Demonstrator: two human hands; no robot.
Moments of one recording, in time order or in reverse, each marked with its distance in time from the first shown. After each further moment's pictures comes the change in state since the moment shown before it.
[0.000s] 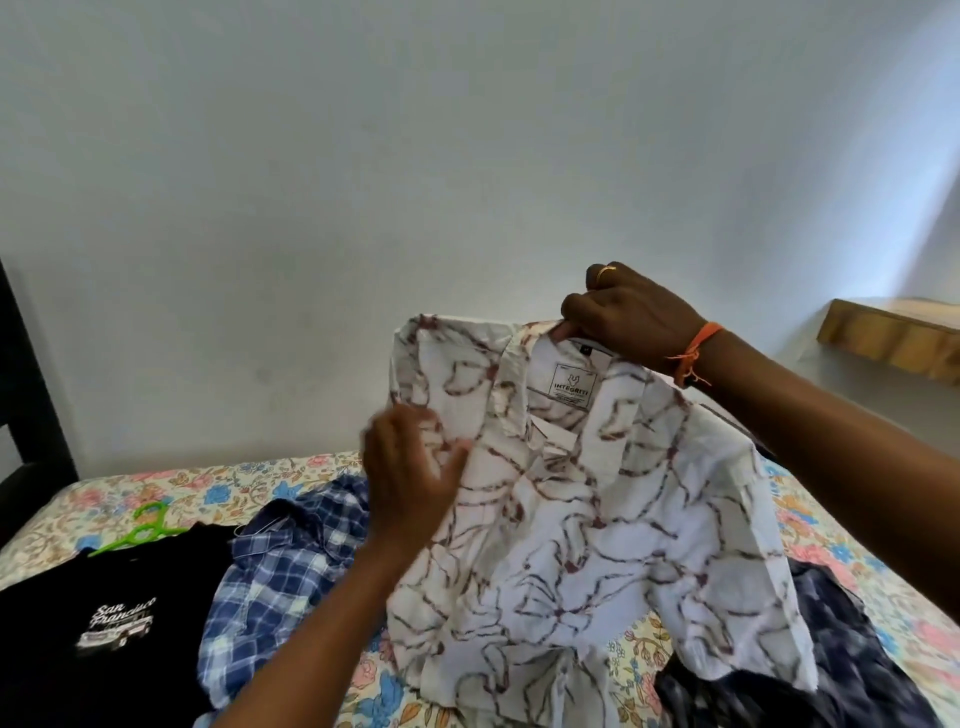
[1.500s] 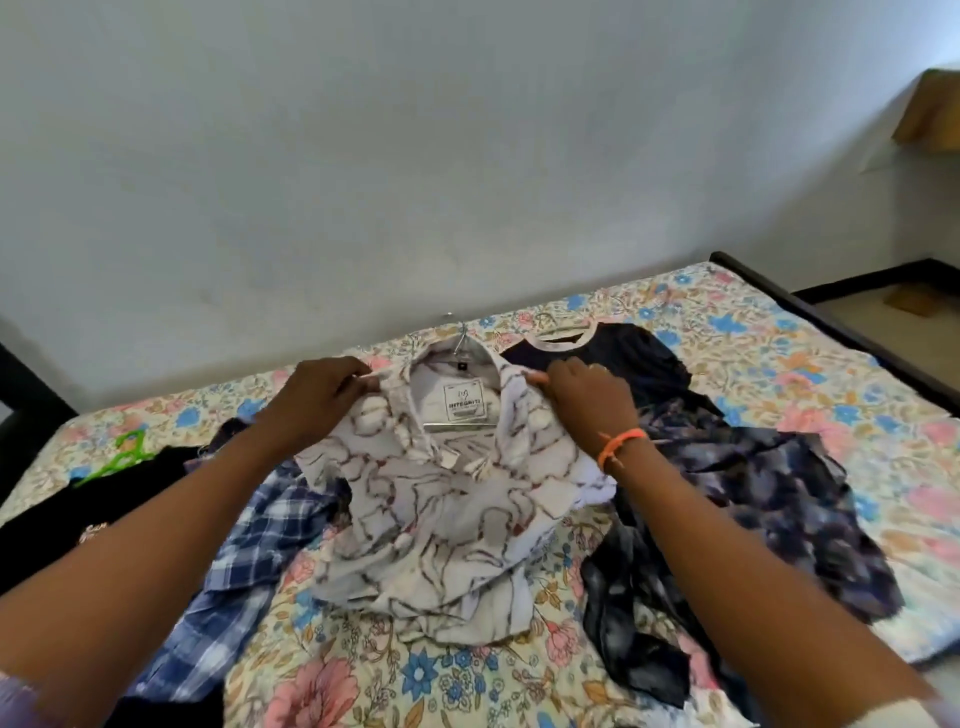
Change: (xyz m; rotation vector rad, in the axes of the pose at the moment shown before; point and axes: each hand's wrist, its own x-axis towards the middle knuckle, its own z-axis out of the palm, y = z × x) left_hand 0.025 0.020 0.086 0.295 -0.815 -0.038; right_hand -0.271 -0.101 0.129 0.272 -0.364 0.869
